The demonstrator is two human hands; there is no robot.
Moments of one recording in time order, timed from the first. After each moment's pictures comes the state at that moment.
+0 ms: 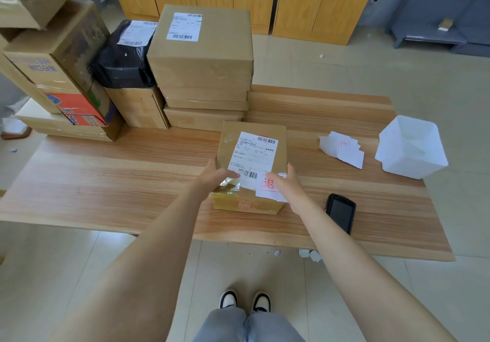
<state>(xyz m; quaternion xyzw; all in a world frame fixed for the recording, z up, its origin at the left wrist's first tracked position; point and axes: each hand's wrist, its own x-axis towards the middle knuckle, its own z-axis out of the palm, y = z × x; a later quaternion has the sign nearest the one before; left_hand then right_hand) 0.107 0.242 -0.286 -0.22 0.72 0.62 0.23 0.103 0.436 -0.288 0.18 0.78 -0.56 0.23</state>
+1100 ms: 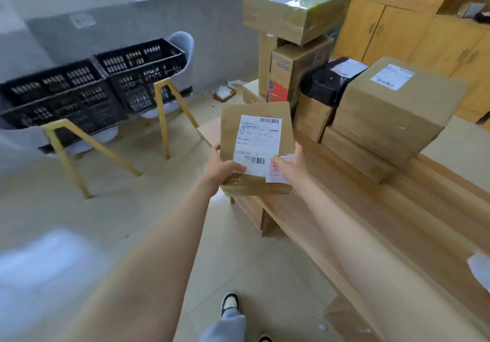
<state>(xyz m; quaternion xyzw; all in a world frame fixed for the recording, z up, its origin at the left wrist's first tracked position) 0.326 0.139 -0.195 -0.48 0.56 0.65 -0.21 0.168 0.223 -0.229 -0.24 0.77 -0.50 0.31</state>
